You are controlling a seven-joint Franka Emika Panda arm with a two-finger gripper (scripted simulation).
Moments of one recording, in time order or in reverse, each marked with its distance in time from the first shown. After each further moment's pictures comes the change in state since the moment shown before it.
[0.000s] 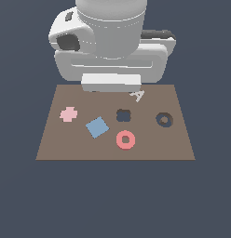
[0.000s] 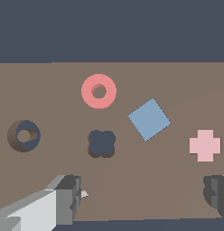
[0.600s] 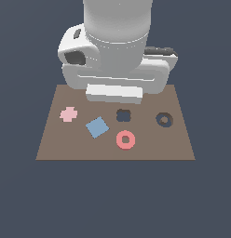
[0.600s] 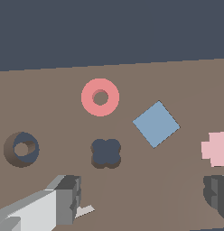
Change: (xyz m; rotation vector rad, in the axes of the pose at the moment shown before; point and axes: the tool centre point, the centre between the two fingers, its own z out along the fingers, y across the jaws) arm 0.011 -0.008 0.017 0.002 0.000 0.054
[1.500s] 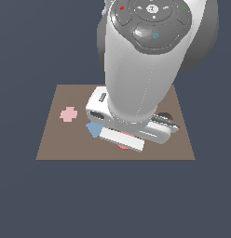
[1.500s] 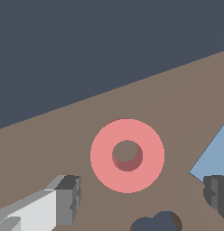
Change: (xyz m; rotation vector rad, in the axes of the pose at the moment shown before) arm 0.060 -0.035 0.089 0.011 -0.006 0.272
